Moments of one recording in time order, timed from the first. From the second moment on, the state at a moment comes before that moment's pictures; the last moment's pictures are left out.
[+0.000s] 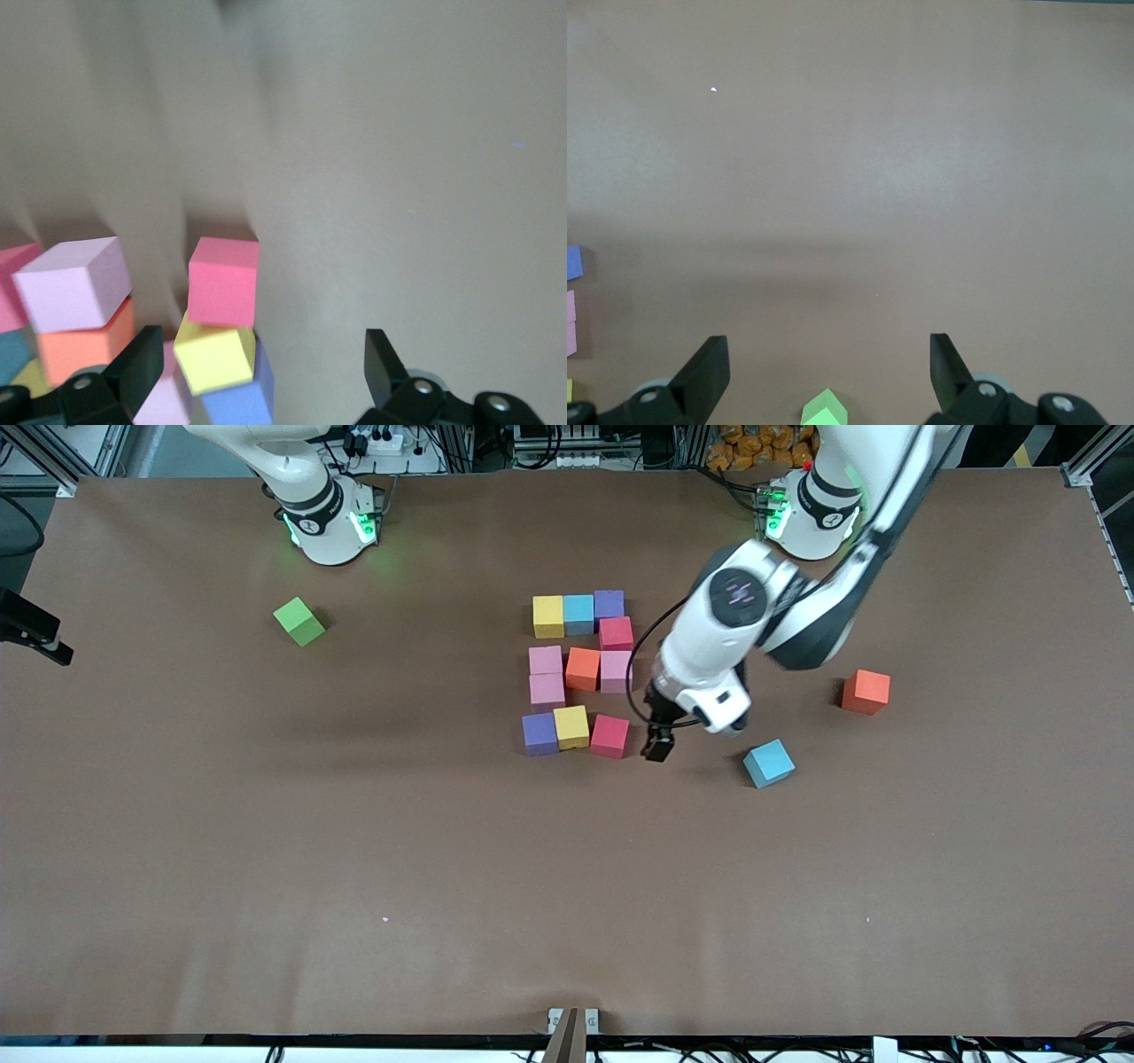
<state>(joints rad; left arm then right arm) -0.18 0.31 -0.46 -1.84 0.00 2.27 -2.03 0.02 -0.02 -0.16 -1.54 0.03 1.60 -0.20</state>
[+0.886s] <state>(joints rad) -0.04 0.28 -0.45 -1.48 0.15 1.76 -1.18 0.03 -0.02 -0.14 -1.54 0.03 1.60 -0.12</state>
